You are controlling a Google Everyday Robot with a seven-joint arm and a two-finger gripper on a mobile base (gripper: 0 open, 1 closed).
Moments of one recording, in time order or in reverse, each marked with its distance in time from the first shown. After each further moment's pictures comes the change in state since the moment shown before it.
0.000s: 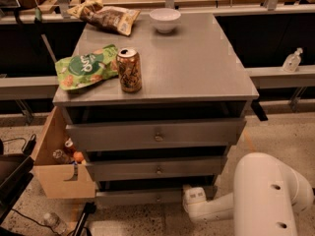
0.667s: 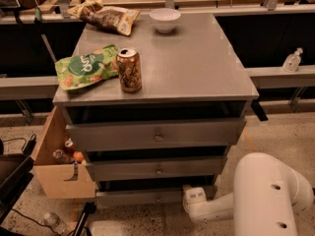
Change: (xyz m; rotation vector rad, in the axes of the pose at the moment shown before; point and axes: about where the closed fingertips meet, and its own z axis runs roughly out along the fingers) arm 0.000 0.000 0.000 0.000 0.000 0.000
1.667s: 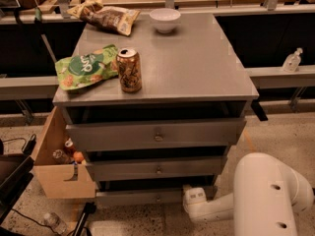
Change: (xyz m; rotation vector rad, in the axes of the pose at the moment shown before) arm 0.000 0.000 0.000 0.000 0.000 0.000
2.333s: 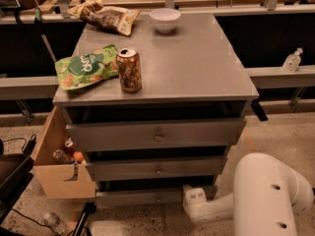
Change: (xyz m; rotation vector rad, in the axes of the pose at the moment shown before) arm 0.000 0.000 0.000 0.000 0.000 0.000
